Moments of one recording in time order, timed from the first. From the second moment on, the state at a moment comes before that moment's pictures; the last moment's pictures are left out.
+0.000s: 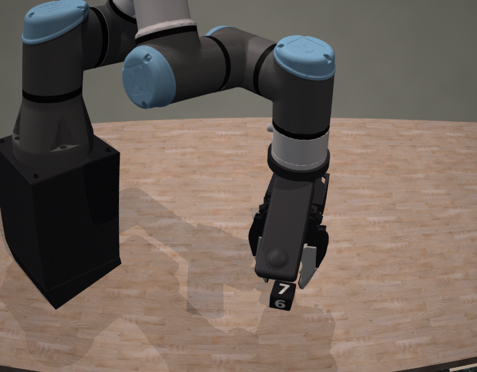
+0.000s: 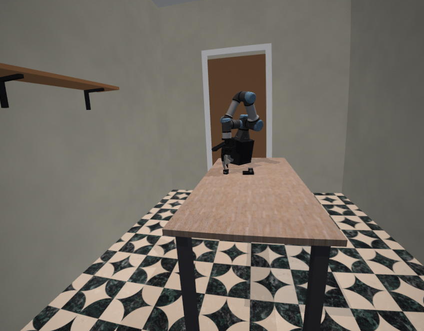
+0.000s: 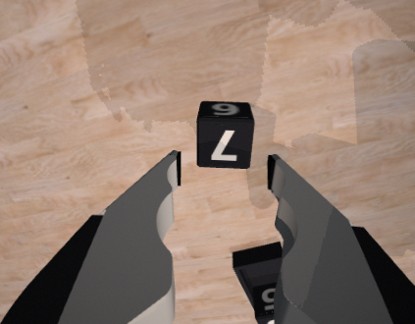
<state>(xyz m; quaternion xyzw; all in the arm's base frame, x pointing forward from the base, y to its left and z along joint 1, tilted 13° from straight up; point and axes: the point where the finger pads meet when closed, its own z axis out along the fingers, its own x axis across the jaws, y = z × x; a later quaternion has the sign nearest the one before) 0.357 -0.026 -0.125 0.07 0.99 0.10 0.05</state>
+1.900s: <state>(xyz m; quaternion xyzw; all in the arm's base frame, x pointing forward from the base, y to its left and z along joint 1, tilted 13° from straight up) 0.351 -0.033 -0.088 0.07 0.99 0.06 0.04</state>
